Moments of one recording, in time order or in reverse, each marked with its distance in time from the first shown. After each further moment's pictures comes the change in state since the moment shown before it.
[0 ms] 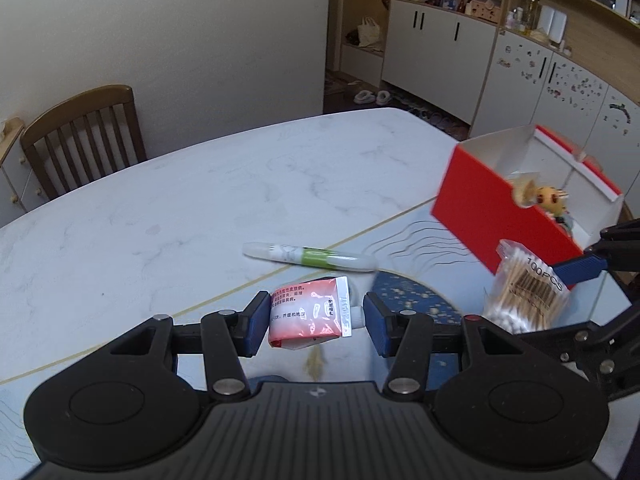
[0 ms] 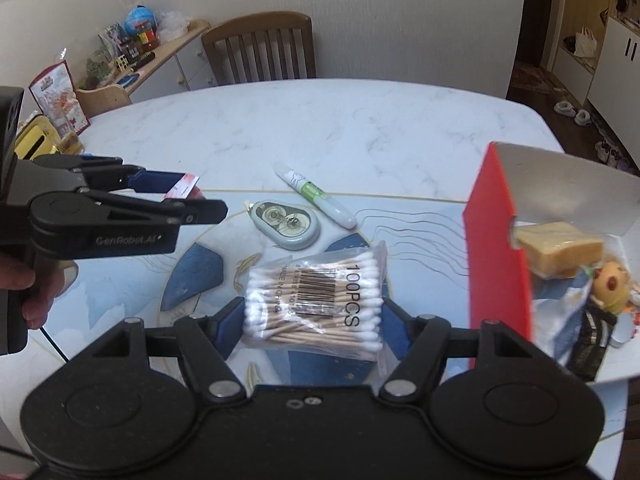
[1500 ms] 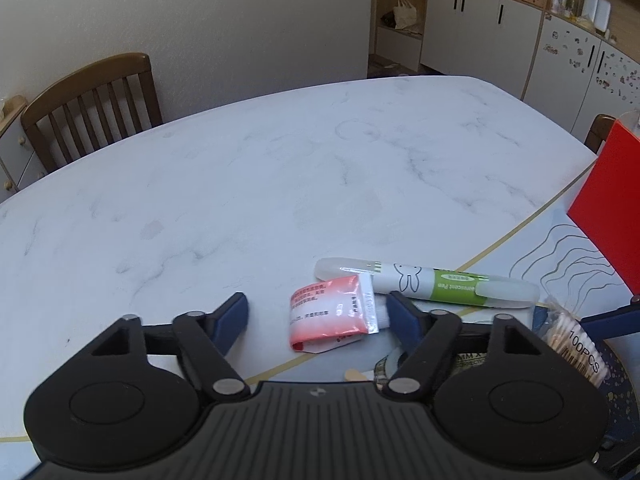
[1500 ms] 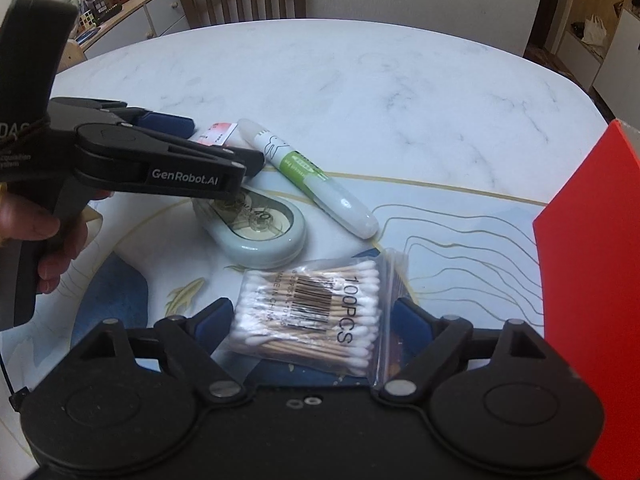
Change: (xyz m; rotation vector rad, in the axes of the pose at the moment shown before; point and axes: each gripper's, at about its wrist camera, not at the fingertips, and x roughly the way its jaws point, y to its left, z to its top) left arm 0.148 0.067 0.006 -0.020 0.034 0.096; right arm 0.146 0.007 0.027 -0.023 0.113 -0.064
